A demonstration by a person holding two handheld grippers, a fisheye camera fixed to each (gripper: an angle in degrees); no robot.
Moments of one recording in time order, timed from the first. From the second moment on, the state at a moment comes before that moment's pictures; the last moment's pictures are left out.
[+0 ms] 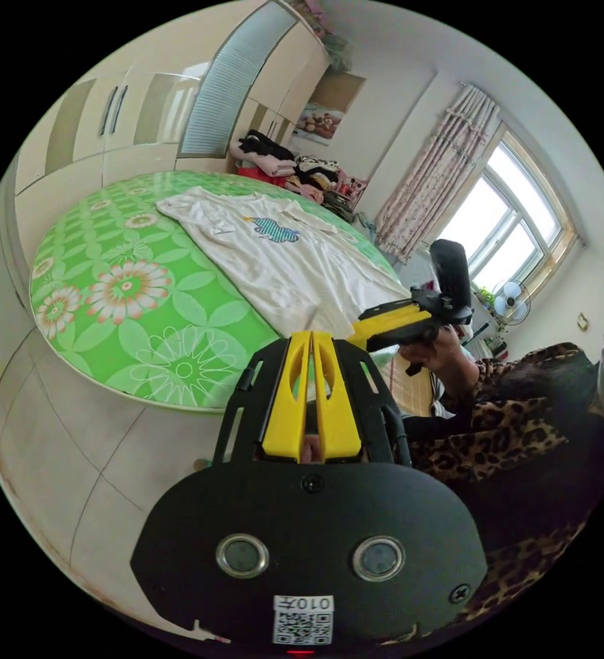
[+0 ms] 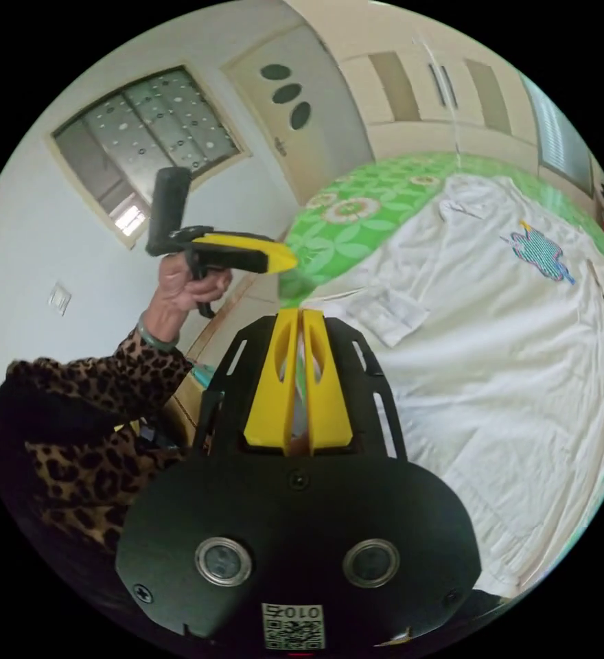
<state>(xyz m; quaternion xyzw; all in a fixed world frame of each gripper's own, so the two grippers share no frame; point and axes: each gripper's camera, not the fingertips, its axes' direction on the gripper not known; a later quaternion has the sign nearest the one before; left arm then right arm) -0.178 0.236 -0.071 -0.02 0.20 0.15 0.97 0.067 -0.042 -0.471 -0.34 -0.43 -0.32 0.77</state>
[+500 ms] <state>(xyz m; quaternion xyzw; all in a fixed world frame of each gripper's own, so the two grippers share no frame) -0.114 0.212 0.009 -0.19 0.27 0.29 0.90 0.066 -0.028 -0.485 -0.40 -0.47 -0.42 0.67</state>
